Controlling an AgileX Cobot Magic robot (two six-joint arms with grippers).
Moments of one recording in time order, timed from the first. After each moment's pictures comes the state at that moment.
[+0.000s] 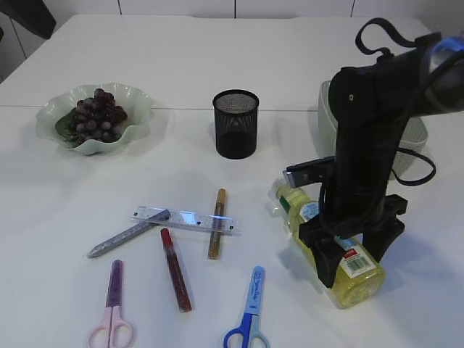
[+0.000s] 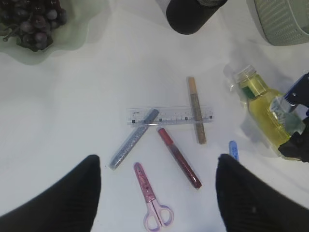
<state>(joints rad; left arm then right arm) -0.21 1.50 -1.62 -0.25 1.25 -0.04 0.36 2.02 -1.32 0.10 1.21 -0.10</state>
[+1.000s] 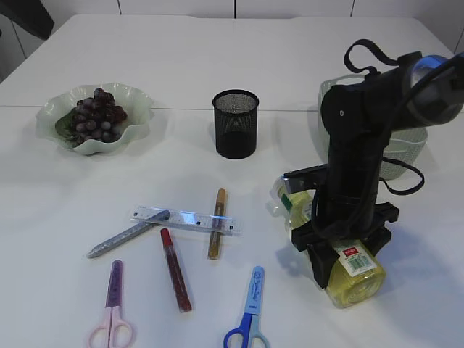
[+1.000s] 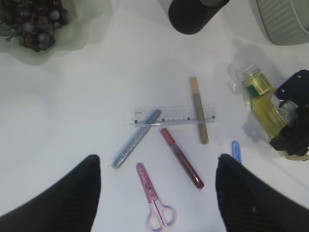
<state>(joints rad) -0.21 1.50 -1.62 -0.24 1.25 -0.04 0.36 2.08 -1.33 0.10 1.13 -0.05</state>
